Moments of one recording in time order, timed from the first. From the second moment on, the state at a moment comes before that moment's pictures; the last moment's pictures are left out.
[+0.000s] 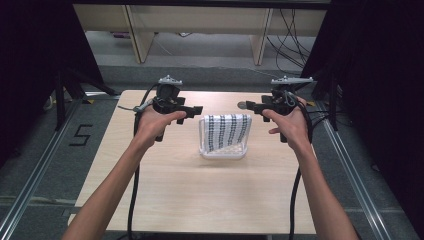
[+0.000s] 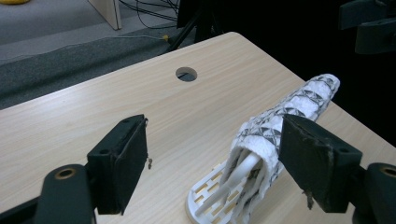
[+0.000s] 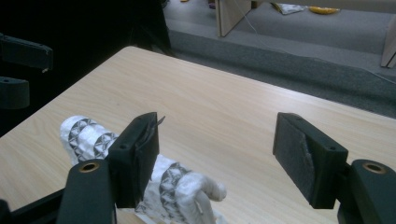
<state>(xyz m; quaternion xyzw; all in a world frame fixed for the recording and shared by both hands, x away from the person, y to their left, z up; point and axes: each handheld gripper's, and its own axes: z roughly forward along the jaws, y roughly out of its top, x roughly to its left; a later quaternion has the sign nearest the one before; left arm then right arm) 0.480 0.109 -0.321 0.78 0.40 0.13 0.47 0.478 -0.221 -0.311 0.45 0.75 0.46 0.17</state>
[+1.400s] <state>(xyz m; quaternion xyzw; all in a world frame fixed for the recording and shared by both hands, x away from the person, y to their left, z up) 0.398 0.132 -0.365 0.79 0.36 0.12 0.49 0.413 -0.215 -0.339 0.40 0.77 0.47 0.17</state>
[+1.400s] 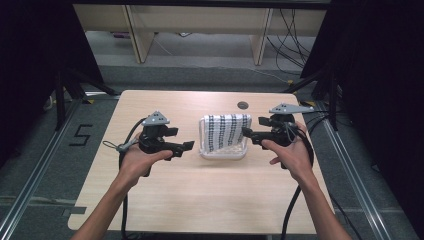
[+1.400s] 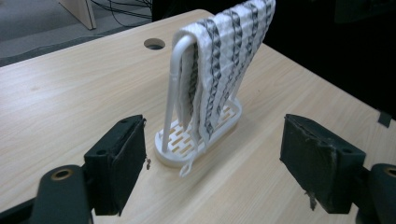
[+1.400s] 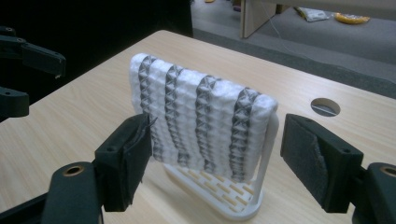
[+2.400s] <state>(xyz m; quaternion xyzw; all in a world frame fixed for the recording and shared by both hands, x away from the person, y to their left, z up) 0.349 0.143 -0.404 0.80 0.34 0.13 0.48 0.371 -0.218 -0.372 0.39 0.78 0.47 0.16</state>
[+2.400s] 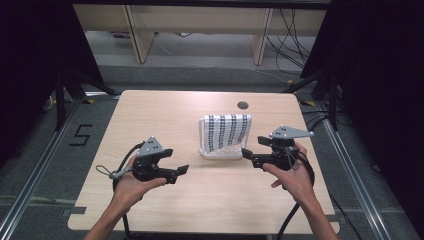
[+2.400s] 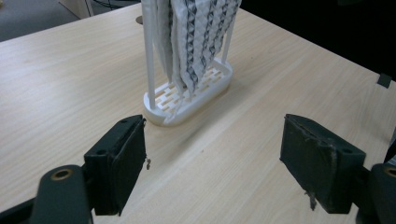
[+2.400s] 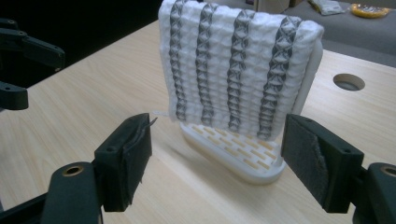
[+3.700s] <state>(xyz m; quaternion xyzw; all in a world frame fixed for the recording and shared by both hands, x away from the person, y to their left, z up) 0.304 0.146 -0.452 0.81 0.34 0.13 0.46 0.322 -0.215 -0.429 0.38 0.80 0.45 0.13</state>
